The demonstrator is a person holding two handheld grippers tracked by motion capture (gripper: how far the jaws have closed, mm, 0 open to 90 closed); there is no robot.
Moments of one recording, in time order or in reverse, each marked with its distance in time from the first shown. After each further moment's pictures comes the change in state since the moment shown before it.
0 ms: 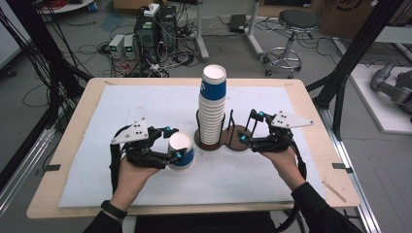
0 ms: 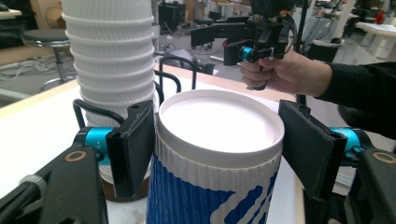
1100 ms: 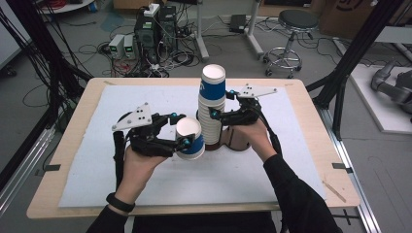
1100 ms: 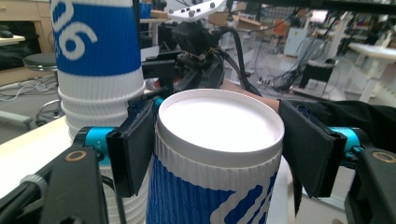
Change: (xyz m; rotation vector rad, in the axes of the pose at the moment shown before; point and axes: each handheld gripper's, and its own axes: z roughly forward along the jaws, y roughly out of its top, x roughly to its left) left arm -0.006 0.042 0.014 -0.074 -0.006 -0.007; right arm -0.009 0.053 0.093 0.037 0.085 -0.005
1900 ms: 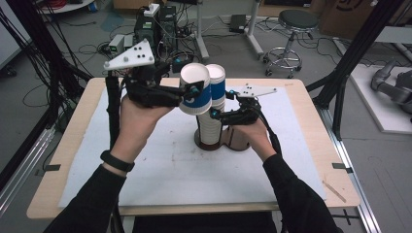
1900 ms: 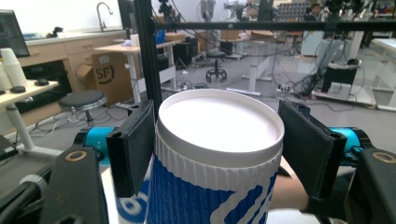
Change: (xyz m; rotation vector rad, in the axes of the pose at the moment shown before) left arm 0.001 0.124 0.011 -0.026 0.050 0.135; right arm -0.001 0.000 0.001 0.000 0.006 0.010
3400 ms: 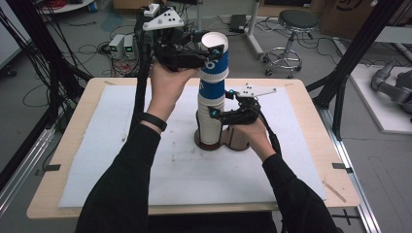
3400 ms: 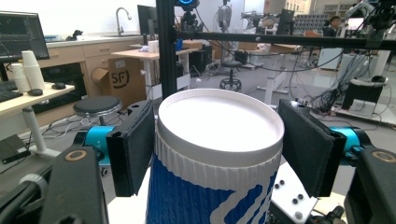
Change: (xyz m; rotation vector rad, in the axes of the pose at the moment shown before) left arm 0.061 0.029 0.071 -0.049 0.071 -0.036; right arm -0.001 0.000 0.002 -0.013 0.003 -0.001
